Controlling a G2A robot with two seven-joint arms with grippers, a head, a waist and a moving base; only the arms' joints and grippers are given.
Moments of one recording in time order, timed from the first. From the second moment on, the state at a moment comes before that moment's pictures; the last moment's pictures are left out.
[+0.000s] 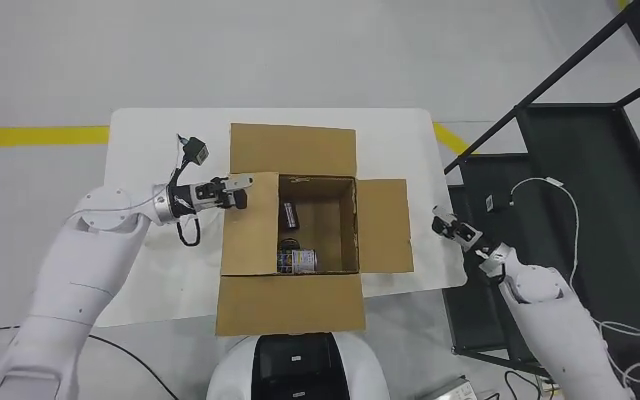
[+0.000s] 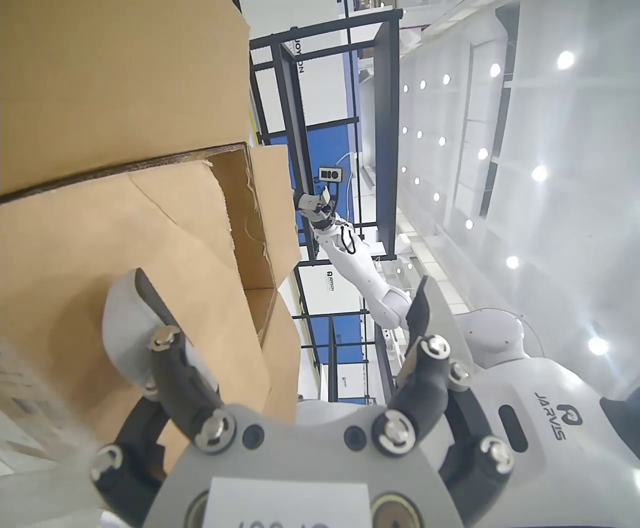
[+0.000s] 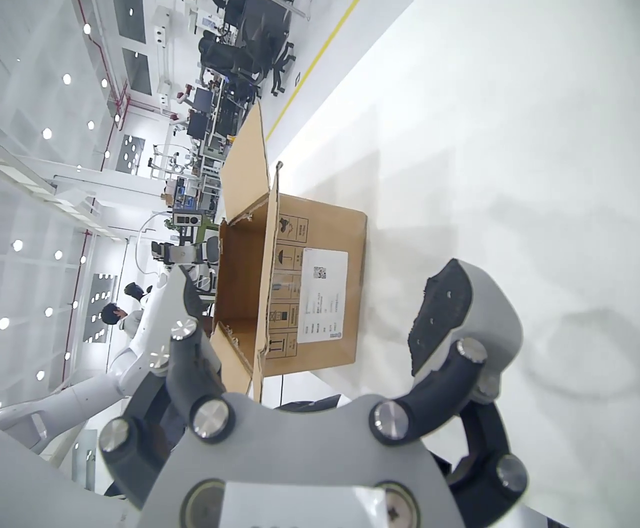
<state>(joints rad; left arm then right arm) 0.83 -1.04 -1.02 -1.15 -0.47 -0.35 -1.15 -1.55 -0.93 1.54 -1.31 0.26 -0.62 0.62</state>
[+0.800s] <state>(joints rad) 0.91 -1.01 -1.10 -1.24 -0.39 -0.34 -1.13 -1.38 -0.98 1.33 -1.41 0.77 -0.64 0.98</state>
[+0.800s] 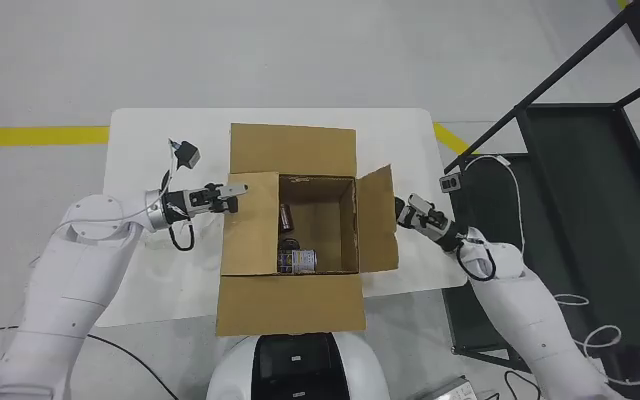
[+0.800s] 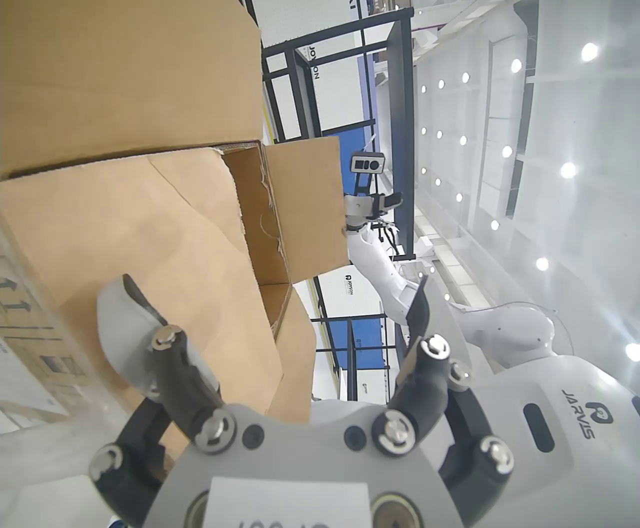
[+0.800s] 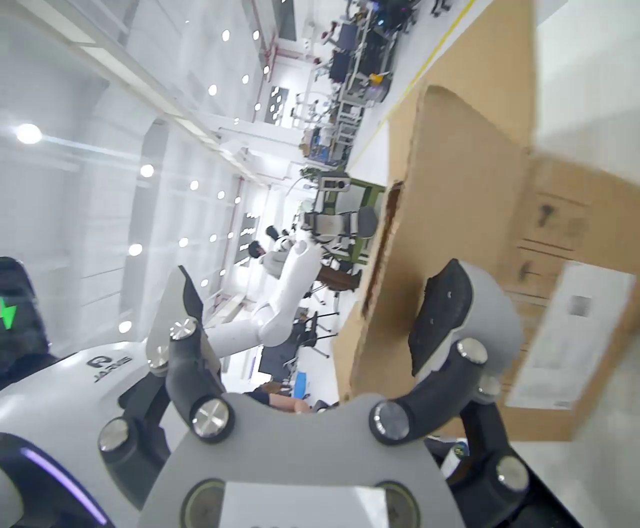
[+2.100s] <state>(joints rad) 0.97 -0.97 -1.25 -1.40 -0.40 -0.37 -1.20 -1.29 -1.00 1.26 -1.47 0.49 -0.59 1.11</state>
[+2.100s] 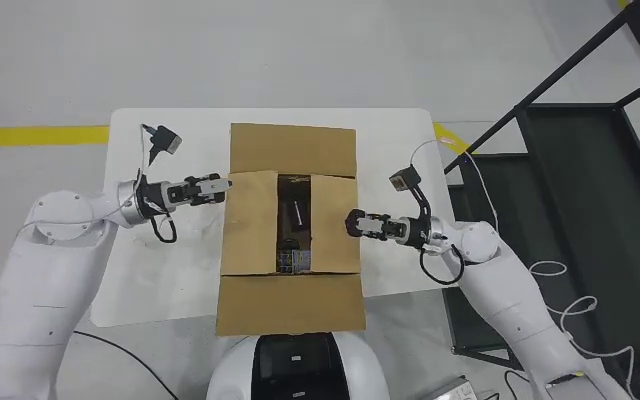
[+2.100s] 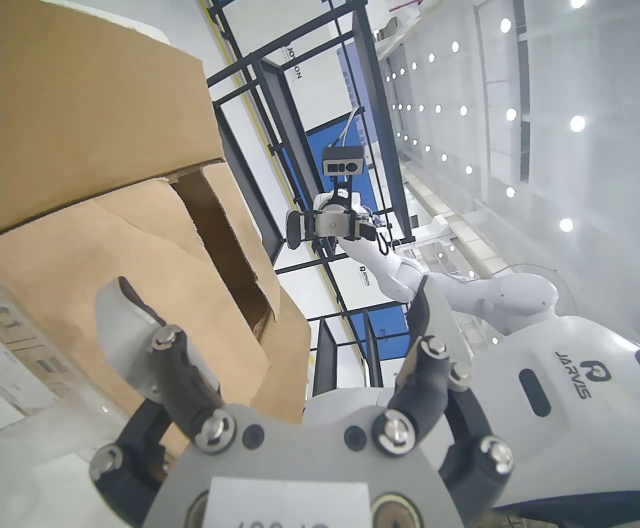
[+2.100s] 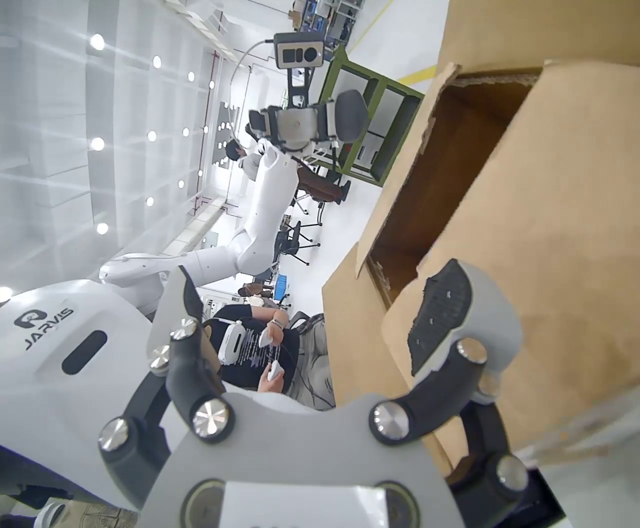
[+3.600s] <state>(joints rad) 0.71 -1.03 -1.12 -0.99 -0.26 -0.63 -1.04 -1.66 -0.94 1.36 -1.62 0.38 -0.30 1.19</state>
